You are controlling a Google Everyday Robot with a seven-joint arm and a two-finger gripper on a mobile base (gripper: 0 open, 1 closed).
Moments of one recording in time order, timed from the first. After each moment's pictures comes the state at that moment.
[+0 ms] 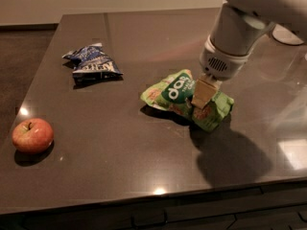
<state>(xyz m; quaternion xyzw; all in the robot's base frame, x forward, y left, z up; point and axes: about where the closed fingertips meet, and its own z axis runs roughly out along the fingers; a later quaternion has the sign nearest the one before) 0.503 -0.123 0.892 -0.49 0.87 0.02 0.10</state>
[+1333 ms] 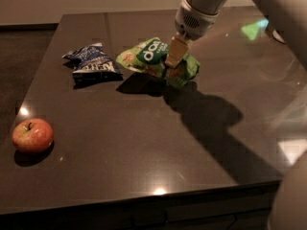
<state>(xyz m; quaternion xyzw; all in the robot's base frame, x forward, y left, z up) 0.617 -0.064 0.927 -0.54 0.82 0.07 0.16</state>
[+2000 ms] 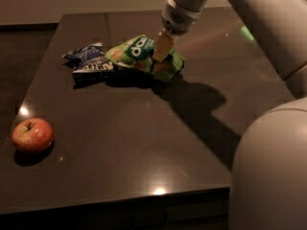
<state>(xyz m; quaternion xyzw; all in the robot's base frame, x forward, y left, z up) 0.654 -0.029 0.920 -0.56 0.81 0.10 0.17</state>
